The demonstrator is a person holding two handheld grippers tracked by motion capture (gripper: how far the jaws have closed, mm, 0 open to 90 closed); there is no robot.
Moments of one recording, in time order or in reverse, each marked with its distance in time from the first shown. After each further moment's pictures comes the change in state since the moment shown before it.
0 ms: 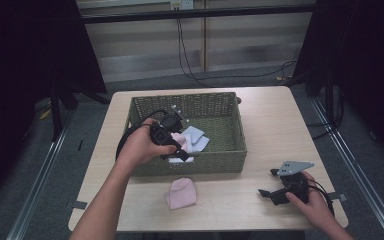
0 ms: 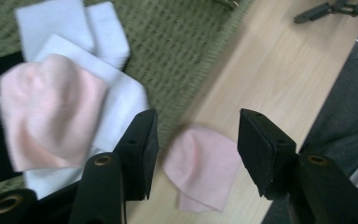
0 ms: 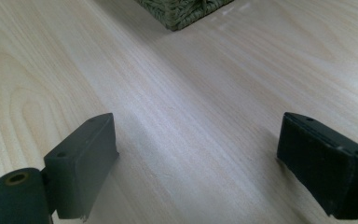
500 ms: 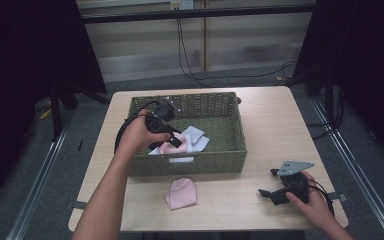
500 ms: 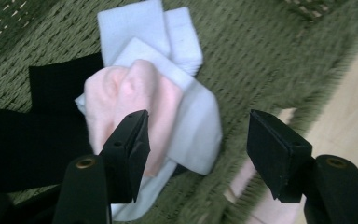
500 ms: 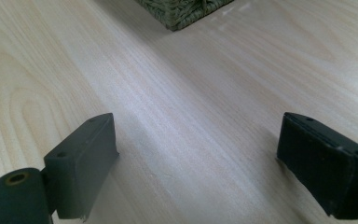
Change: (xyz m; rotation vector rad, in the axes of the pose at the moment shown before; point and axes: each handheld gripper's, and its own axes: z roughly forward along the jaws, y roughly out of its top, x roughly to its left) left arm 0.050 0.003 0.012 -0.003 0.099 -0.042; right arm 0.000 0.000 0.000 -0.001 0.000 0.004
